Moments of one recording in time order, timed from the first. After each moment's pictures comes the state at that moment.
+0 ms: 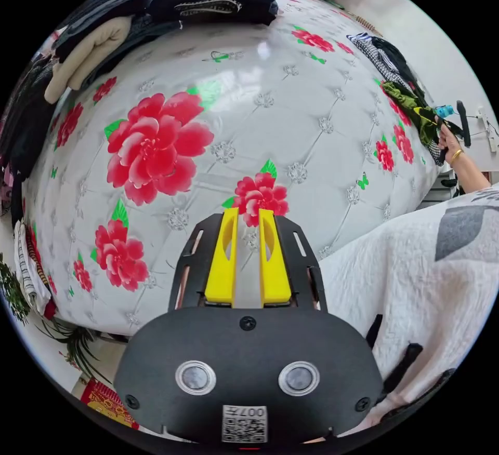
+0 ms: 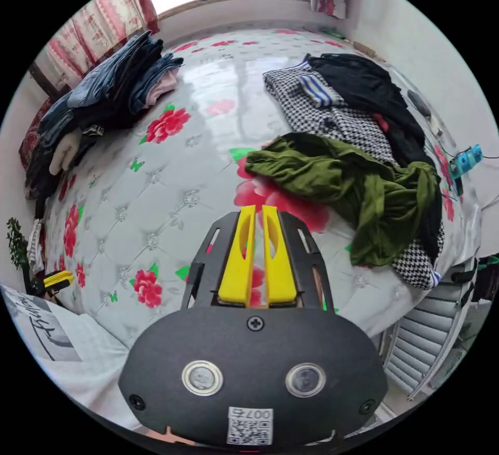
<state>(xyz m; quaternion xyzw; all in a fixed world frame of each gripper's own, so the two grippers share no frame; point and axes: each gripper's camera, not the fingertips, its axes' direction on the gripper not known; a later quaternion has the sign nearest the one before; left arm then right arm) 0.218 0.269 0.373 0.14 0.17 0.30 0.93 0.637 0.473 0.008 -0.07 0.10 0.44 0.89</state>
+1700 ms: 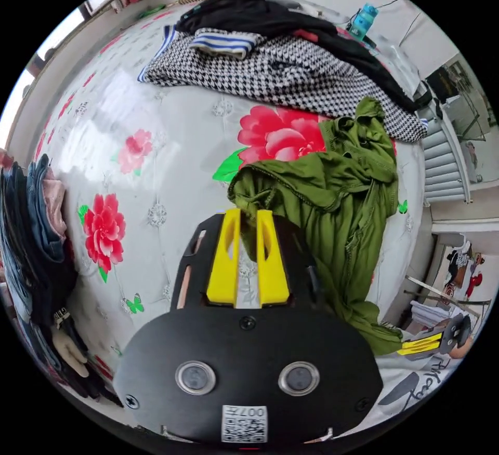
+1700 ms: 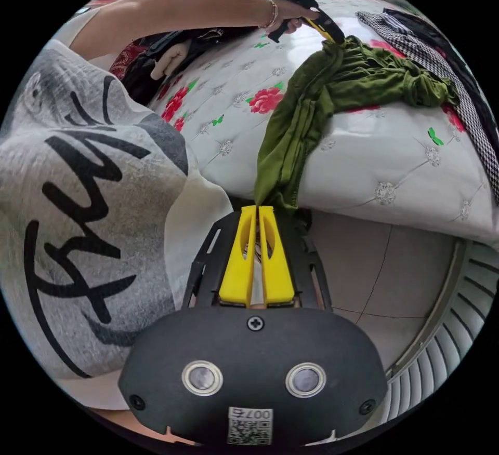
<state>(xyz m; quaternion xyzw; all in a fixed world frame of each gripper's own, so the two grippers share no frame) 0.693 0.264 0.223 0.22 0.09 0.58 0.78 0.429 0.593 0.017 -0.10 -0.22 0.31 0.92</state>
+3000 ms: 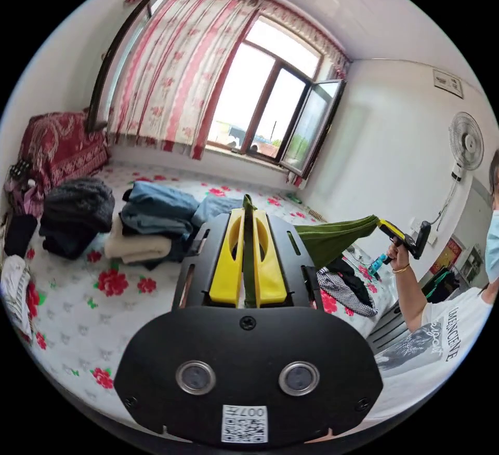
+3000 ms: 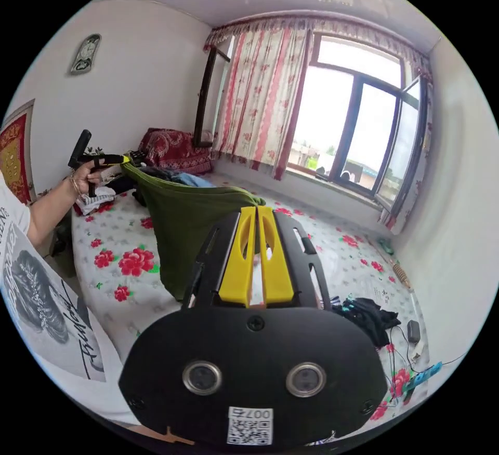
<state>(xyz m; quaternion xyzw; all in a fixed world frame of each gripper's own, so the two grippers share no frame) -0.010 0.380 0.122 0.58 0.38 0.13 0.71 0.525 0.356 -0.211 0.36 0.08 0.04 0.93</state>
